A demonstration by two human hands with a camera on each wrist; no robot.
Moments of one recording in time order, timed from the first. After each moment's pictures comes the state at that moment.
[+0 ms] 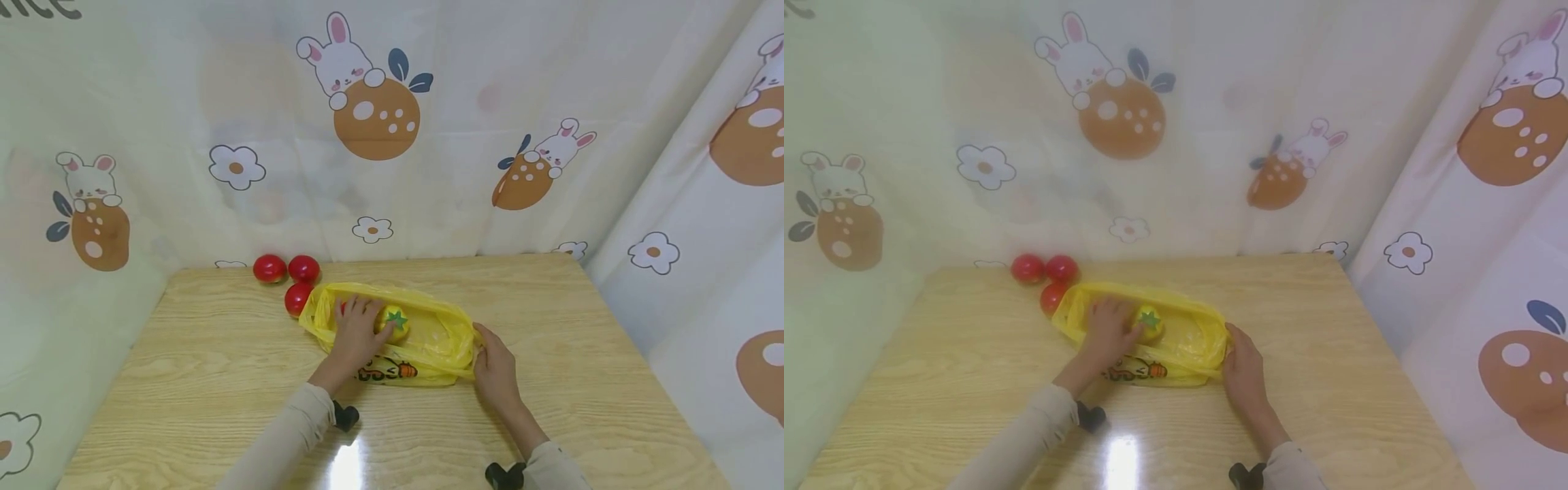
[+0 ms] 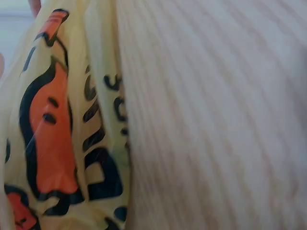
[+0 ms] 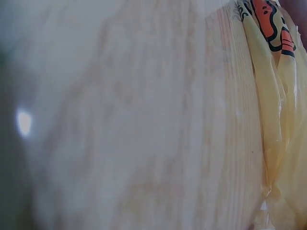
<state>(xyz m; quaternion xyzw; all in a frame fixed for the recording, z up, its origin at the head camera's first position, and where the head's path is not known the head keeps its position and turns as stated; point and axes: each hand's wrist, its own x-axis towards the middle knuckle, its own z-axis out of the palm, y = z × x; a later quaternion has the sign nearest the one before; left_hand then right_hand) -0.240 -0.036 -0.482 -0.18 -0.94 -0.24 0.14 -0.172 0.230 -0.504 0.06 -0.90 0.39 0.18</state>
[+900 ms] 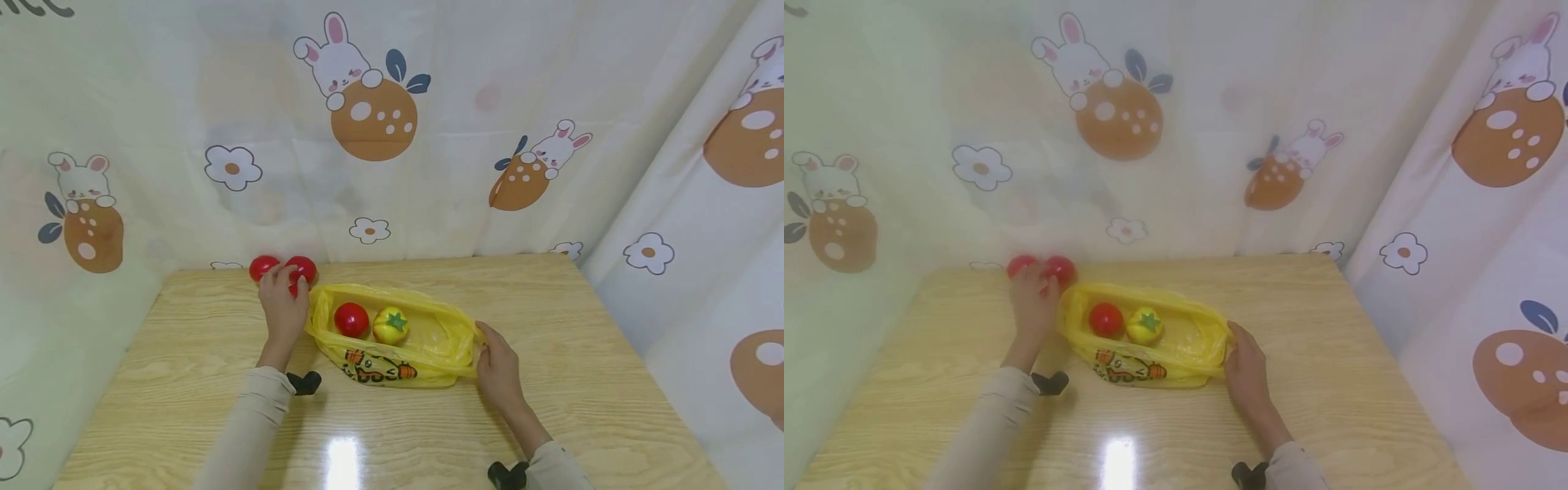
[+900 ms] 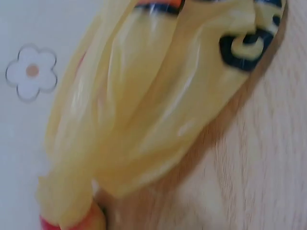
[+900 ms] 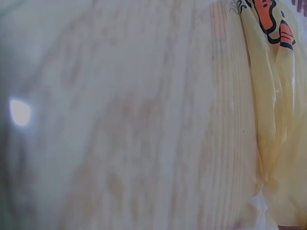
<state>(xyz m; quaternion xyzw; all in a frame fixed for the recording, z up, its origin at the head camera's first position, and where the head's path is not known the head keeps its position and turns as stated) -0.278 -0.131 -0.458 -0.01 -0.85 -0.42 0.33 -0.172 0.235 -0.494 0.06 -0.90 0.38 0.20</state>
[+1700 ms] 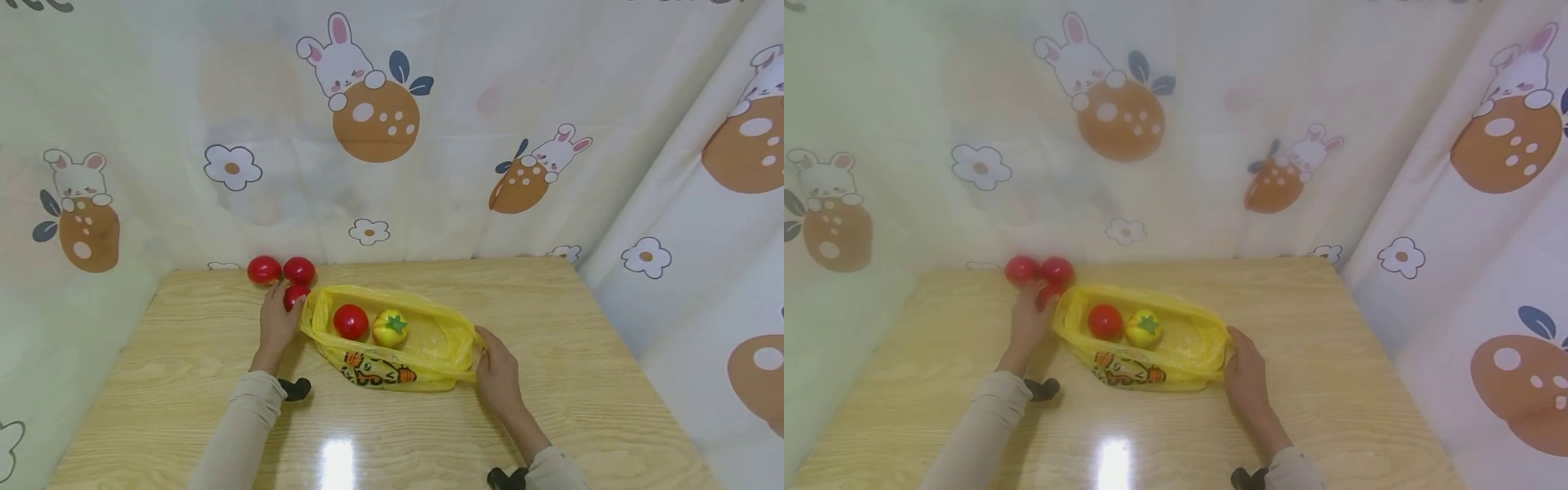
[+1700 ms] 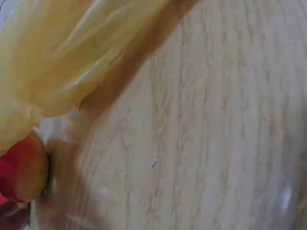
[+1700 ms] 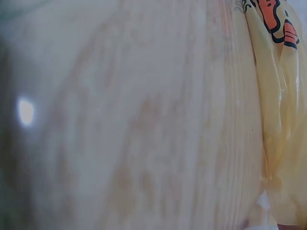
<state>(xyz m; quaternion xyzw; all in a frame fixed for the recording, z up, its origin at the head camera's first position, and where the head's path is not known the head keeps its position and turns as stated) -0.281 -0.159 -0.486 0.02 -0.90 -0.42 0.13 -0.169 0.235 -0.495 0.06 -0.91 0.37 0.20</state>
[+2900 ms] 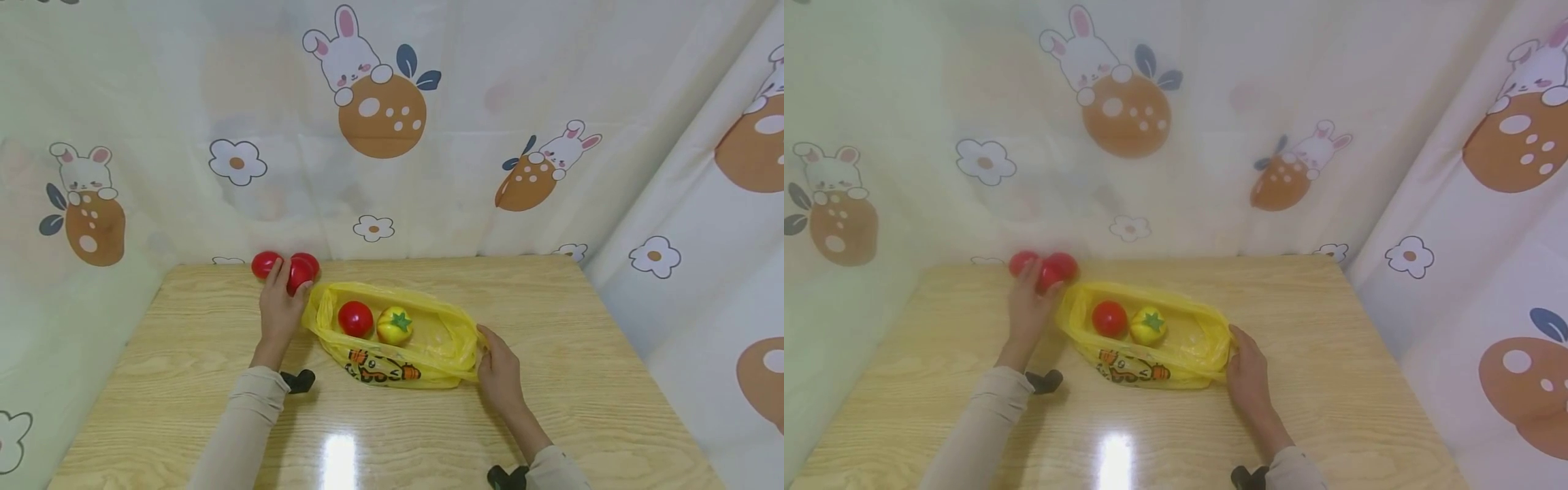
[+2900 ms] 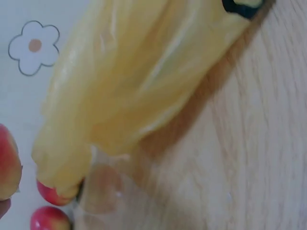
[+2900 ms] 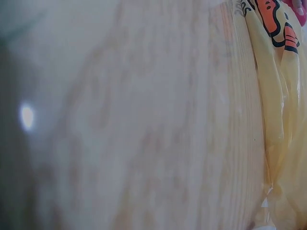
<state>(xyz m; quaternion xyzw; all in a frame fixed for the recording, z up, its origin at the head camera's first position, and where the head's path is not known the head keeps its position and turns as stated) -0.273 -0.149 -0.455 -0.02 -0.89 -0.38 0.26 -0.170 0.230 -0.498 0.06 -0.91 0.37 0.19</state>
